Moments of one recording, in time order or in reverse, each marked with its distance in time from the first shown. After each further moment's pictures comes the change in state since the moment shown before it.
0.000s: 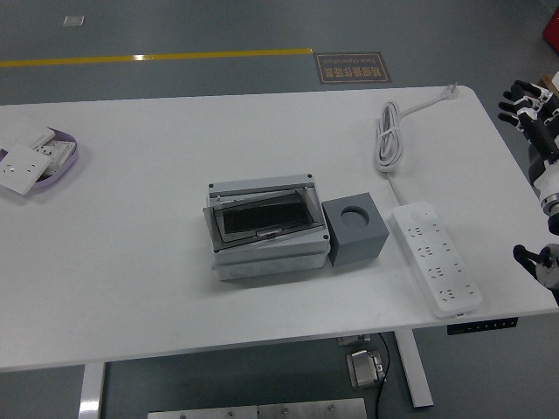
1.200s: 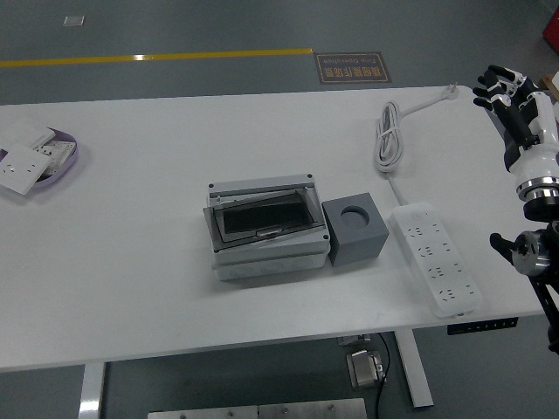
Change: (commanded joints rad) left arm -0.008 0.009 0.011 -0.006 0.008 0.005 0.000; right arm 0.111 0.045 -0.082 -0.035 -0.021 -0.013 0.012
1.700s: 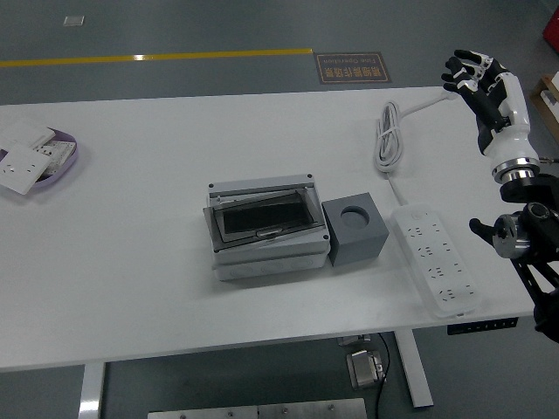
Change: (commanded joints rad) left arm 0.006 -0.016 -0.016 -0.003 0.015 0.003 0.001; right arm 0.100 0.000 -0.111 -0.029 0.009 -0.003 -0.008
